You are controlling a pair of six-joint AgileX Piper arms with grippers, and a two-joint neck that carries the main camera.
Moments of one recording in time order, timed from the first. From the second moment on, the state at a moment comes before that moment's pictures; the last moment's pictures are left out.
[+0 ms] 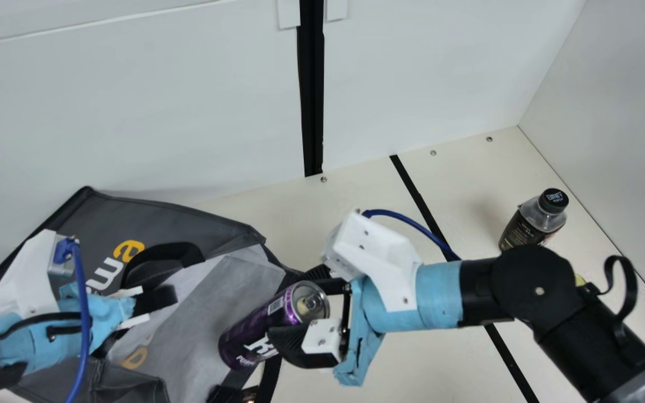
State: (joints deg) left arm -12.6 86.1 -71.2 -48.5 54.0 17.6; right arm 9.8 70.0 -60.7 55.1 55.9 -56.6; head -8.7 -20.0
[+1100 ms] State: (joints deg) left arm -12.6 86.1 -71.2 -48.5 54.0 17.6; right arm 25.6 91.2 -67.7 63.0 34.3 -61.5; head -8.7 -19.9
